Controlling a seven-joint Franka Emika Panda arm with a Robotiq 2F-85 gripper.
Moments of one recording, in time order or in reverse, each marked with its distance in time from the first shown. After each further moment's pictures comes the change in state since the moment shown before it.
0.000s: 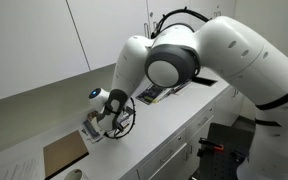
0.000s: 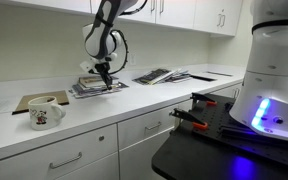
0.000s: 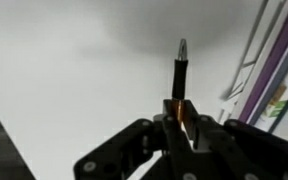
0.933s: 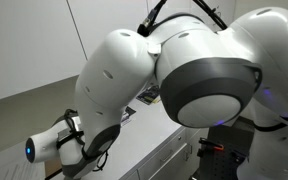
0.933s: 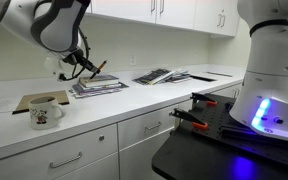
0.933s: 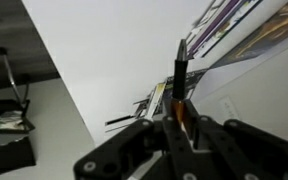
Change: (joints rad) arm 0.511 -0.021 -0.165 0.074 -0.472 -0.578 0.493
